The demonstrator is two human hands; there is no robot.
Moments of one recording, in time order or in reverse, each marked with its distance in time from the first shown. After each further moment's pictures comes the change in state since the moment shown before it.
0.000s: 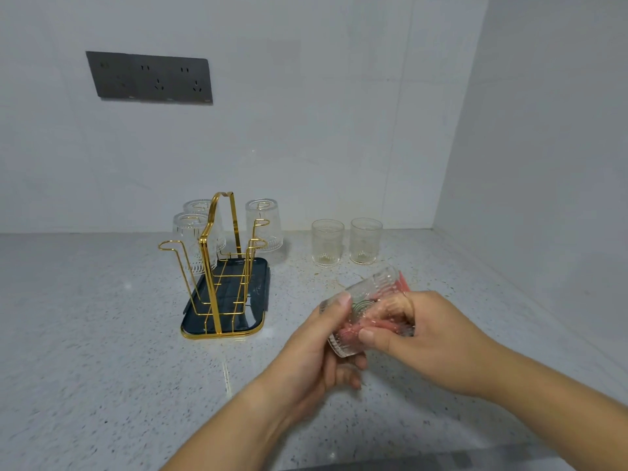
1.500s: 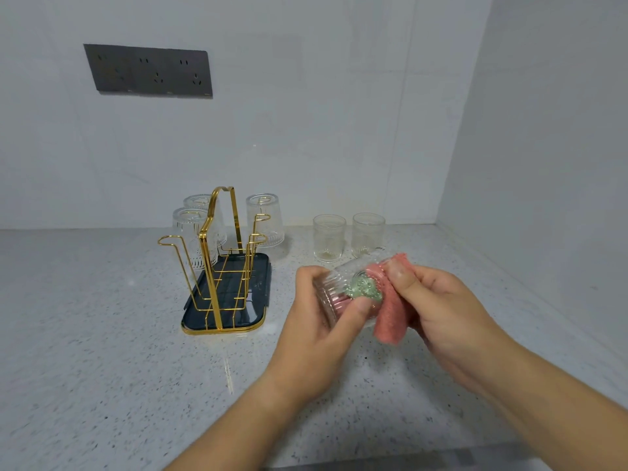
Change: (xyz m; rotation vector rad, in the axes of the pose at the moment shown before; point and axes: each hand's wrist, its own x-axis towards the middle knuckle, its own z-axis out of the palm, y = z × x) left_hand -0.006 0.008 0.012 0.492 0.222 0.590; right_hand 0.012 0.001 0.011 0.587 0.281 0.135
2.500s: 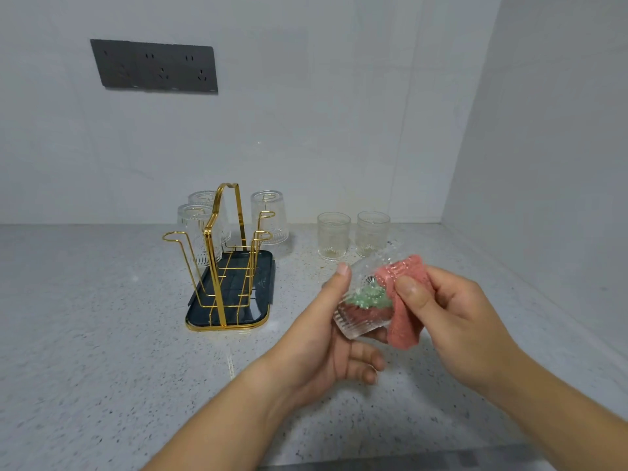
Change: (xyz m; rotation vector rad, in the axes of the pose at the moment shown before) left_hand 0.009 0.012 -0.005 -0.507 -0.348 -0.648; right_hand -0.014 -0.003 -0.004 -0.164 0.006 -0.184
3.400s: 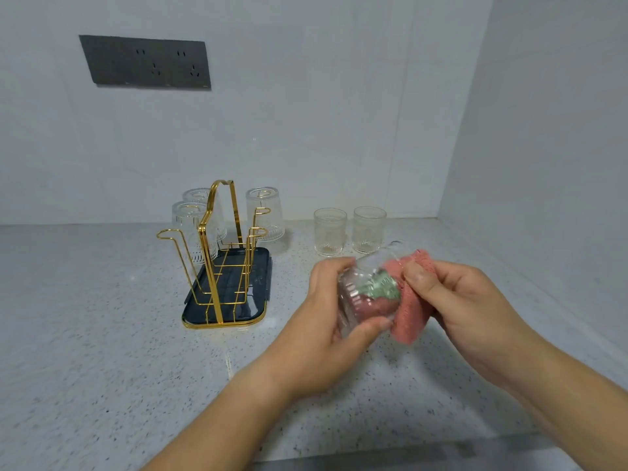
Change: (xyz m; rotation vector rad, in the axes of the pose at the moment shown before) left_hand -0.001 -0.009 -0.014 0.898 0.181 0.540; right_hand 0.005 0.006 -0.014 0.074 0.027 0.176
